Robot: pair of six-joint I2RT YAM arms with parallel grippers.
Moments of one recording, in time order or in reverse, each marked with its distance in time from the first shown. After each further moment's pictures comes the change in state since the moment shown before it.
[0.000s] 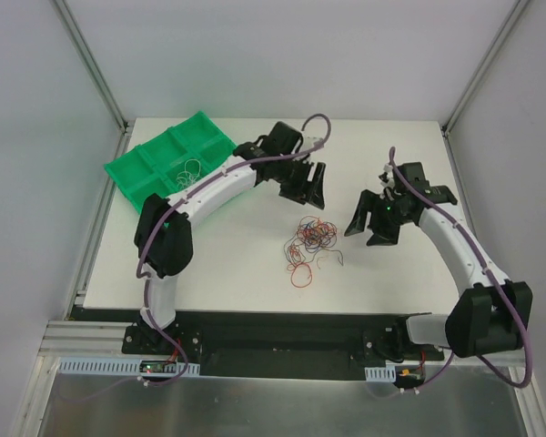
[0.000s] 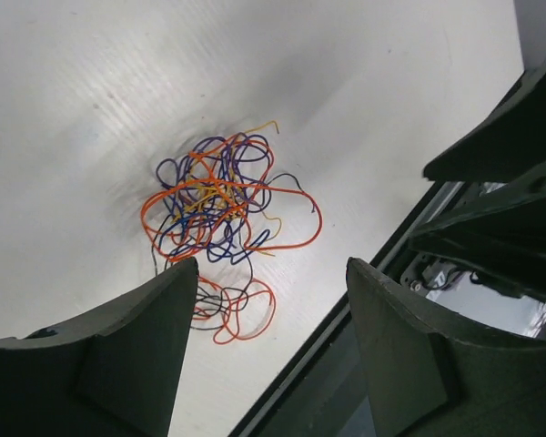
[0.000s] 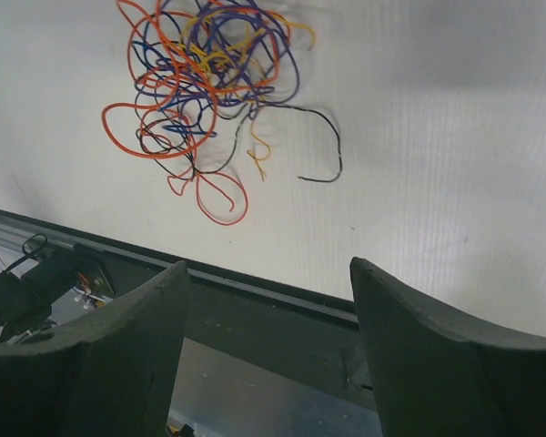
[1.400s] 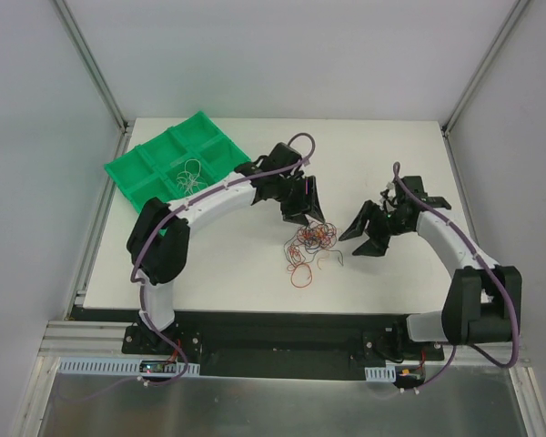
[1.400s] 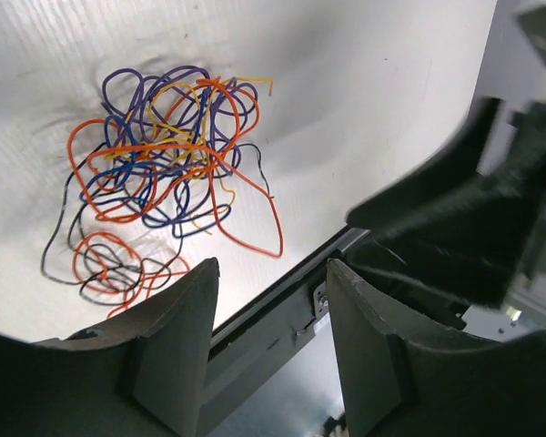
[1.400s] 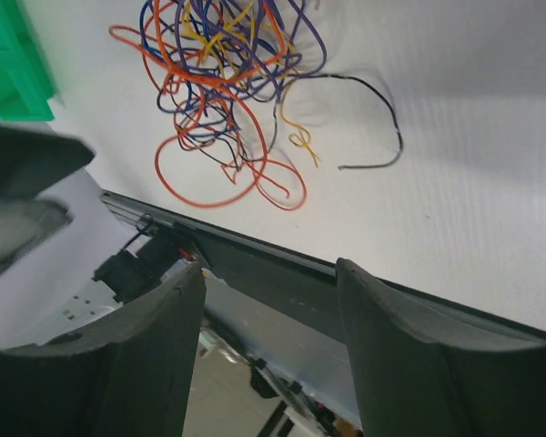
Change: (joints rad) left arm -0.061 -0.016 -0.246 0.161 -0.013 -0.435; right arm -0.112 -0.003 -0.163 0.063 -0.219 0.135
